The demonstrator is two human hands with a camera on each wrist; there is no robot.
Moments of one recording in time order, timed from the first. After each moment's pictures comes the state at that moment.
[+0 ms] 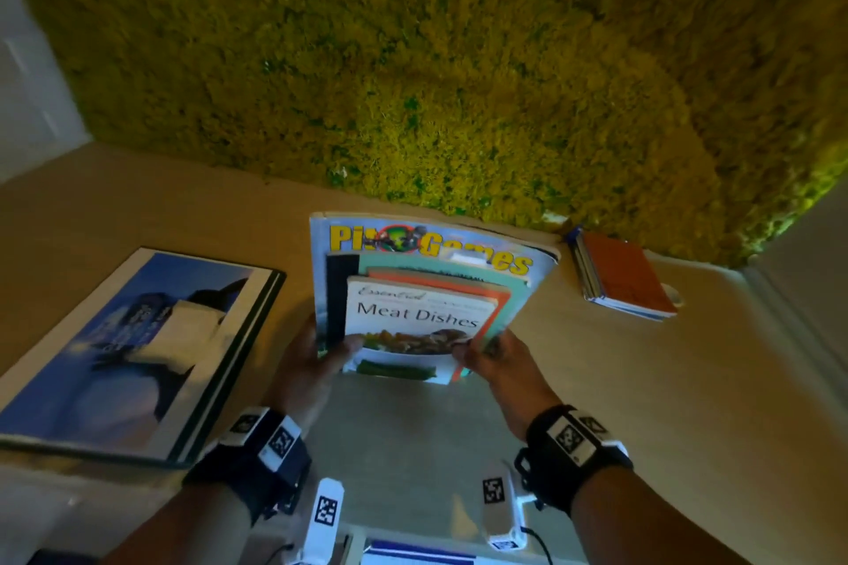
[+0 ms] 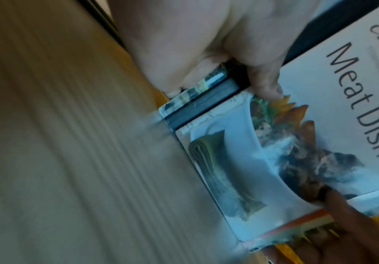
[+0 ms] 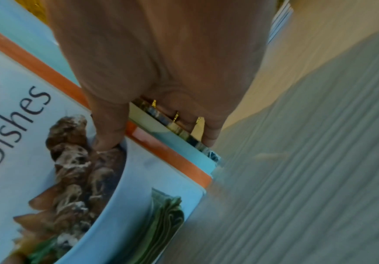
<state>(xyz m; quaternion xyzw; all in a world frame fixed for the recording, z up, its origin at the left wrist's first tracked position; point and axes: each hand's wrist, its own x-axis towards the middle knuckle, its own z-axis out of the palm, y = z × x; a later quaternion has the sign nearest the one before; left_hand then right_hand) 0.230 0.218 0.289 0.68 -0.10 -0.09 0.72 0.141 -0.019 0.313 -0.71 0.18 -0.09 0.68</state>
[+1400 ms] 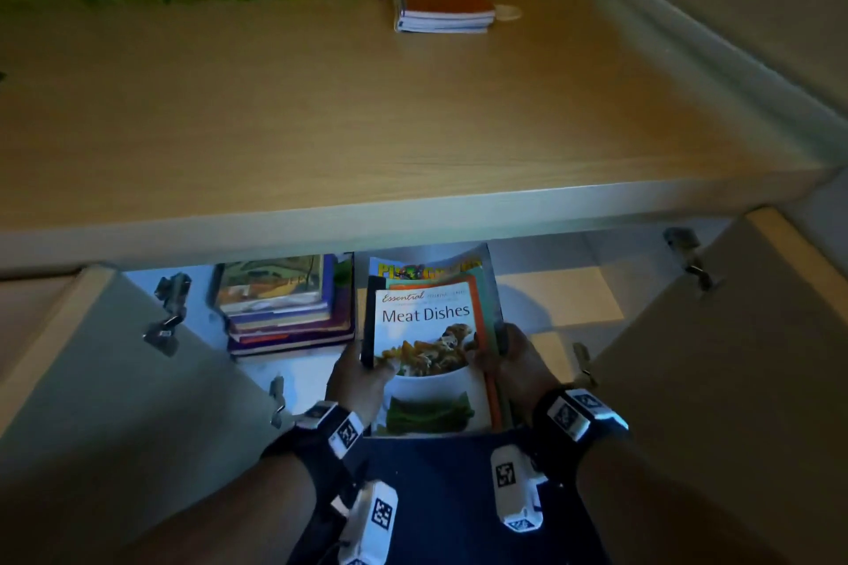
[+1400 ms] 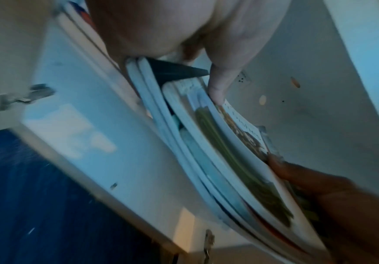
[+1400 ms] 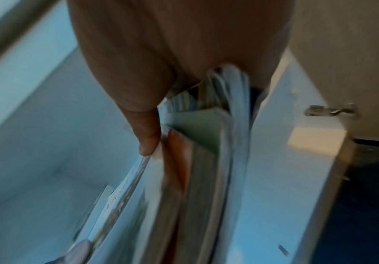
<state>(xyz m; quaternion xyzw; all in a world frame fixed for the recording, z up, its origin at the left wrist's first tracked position) -0.097 0.031 0.011 0.83 -0.07 -0.29 0.47 -0.221 -0.169 0.010 -0.74 0.32 -0.04 0.59</state>
